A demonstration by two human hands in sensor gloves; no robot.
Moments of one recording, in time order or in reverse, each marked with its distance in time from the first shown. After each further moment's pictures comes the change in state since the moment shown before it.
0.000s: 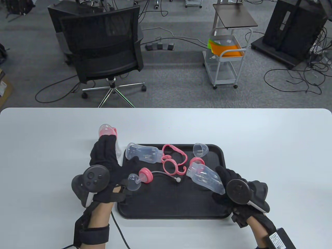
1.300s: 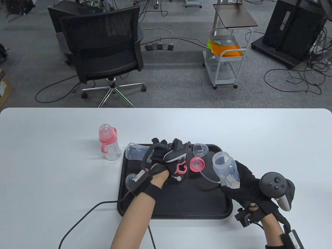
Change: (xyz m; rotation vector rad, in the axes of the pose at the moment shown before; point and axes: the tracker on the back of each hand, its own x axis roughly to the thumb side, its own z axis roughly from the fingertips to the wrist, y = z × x) left_hand 0.084 -0.220 -0.073 -0.799 -0.078 -0.863; right_hand -0.043 -0.018 0.005 -0.033 0.041 -0.500
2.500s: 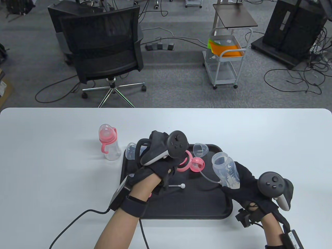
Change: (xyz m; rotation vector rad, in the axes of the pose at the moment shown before) left_hand -0.060 0.119 0.138 0.350 -0.242 0.536; right_hand -0.004 0.005 -0.001 0.031 0.027 0.068
